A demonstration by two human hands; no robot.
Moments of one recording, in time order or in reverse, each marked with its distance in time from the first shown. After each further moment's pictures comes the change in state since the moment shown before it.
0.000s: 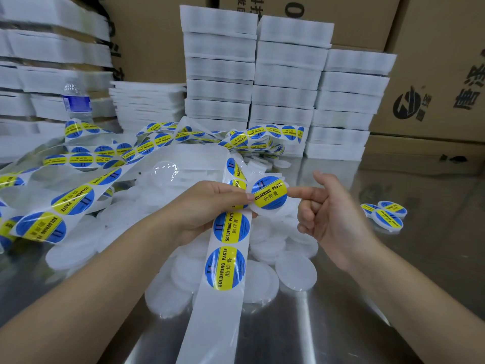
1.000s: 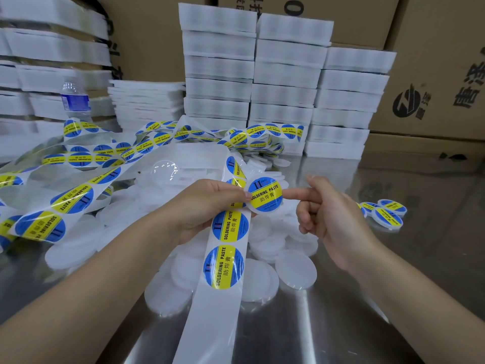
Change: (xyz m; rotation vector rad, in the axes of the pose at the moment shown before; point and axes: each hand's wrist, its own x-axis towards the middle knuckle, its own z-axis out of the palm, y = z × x) left_hand -0.005 0.004 0.002 0.026 -0.005 0.003; right_hand -0.001 0.003 -0.001 -0.117 0.031 -0.052
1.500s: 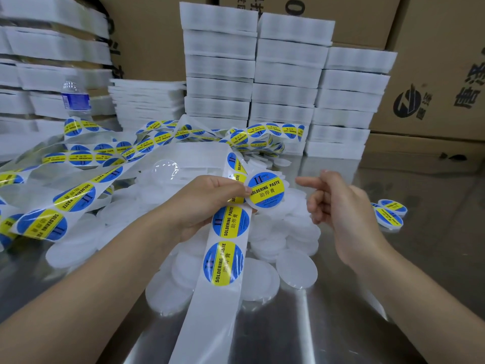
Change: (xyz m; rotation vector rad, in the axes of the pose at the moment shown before) left_hand -0.004 0.004 0.001 0.005 -0.007 0.046; right_hand 0.003 -0.002 -0.004 -0.037 0.175 -0.159
